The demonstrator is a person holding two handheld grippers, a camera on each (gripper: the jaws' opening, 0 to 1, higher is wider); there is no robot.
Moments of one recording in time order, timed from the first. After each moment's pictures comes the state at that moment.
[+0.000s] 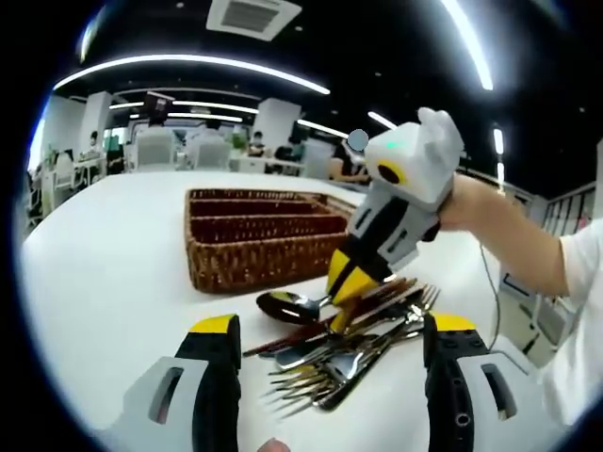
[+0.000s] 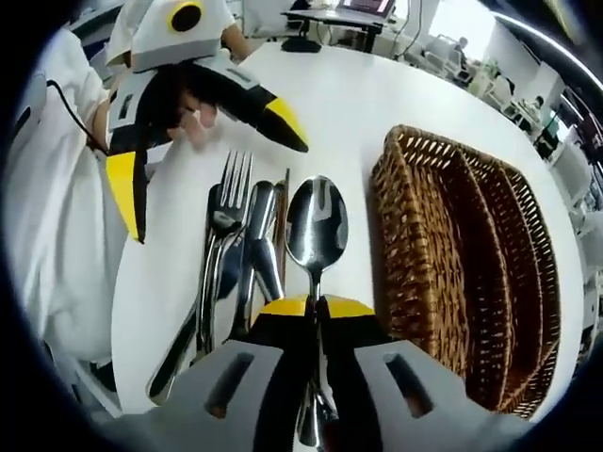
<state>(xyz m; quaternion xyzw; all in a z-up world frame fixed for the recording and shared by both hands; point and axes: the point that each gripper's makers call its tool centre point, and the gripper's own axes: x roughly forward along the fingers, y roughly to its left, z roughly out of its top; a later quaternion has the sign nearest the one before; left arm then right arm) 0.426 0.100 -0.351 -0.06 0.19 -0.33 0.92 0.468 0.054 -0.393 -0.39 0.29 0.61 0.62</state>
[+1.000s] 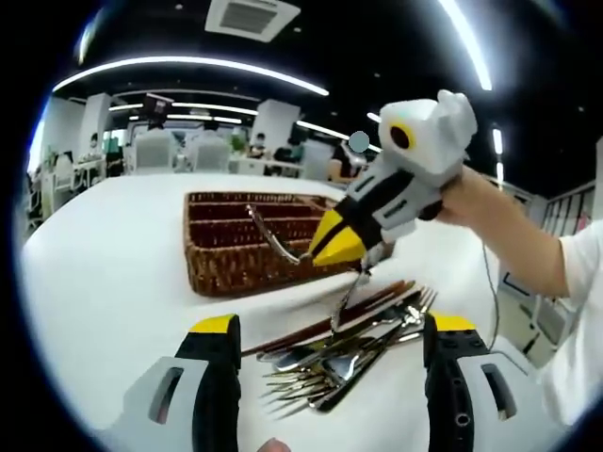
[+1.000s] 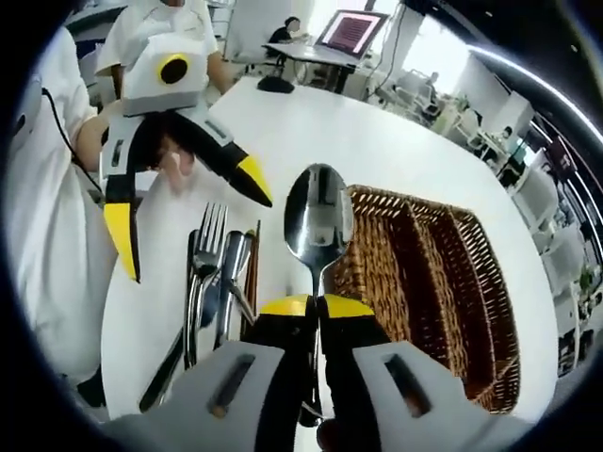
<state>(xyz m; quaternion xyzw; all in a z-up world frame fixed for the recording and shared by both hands) 0.428 0.100 -0.348 -0.06 0.18 -0.33 0.92 0.497 0.072 -0.343 -0.38 0.19 0.58 0.69</state>
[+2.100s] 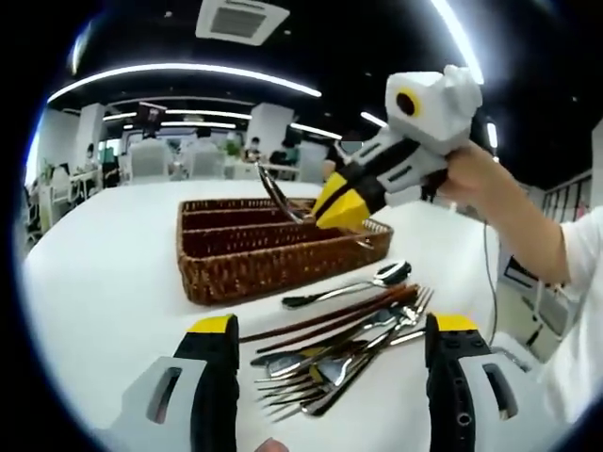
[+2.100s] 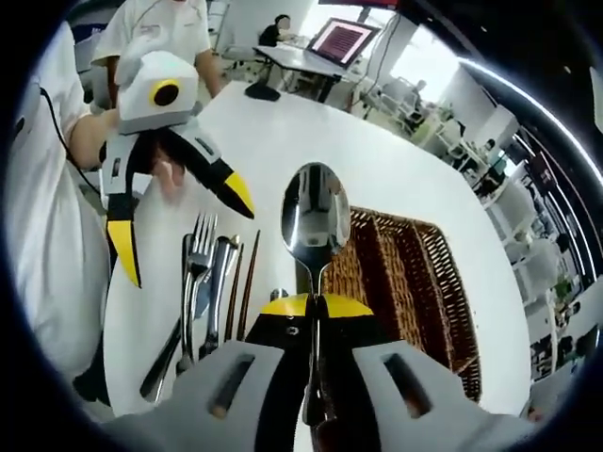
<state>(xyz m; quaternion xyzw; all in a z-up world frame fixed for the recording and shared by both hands) 0.420 0.097 -0.349 -0.03 0.17 -0.34 0.93 0.500 0.060 -0.313 -0.42 0.18 0.55 0.71</state>
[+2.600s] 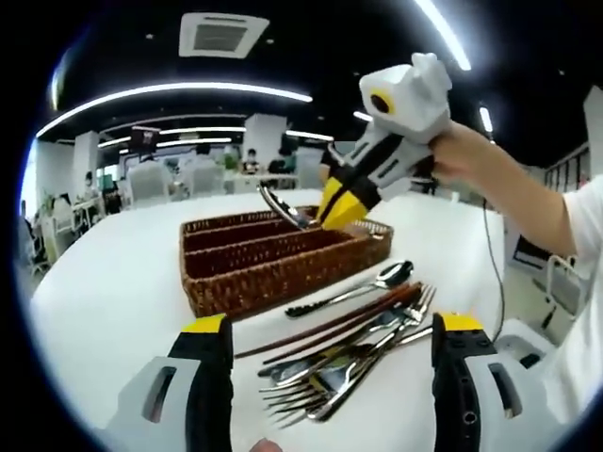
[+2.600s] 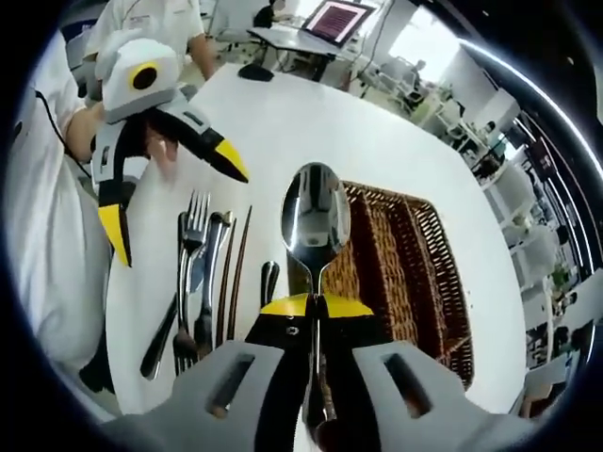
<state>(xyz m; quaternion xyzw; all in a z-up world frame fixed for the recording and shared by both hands) 0.419 0.094 -0.341 0.01 0.15 -0.33 0.93 0.514 0.038 -0.314 -0.44 0.22 0.53 0.70</state>
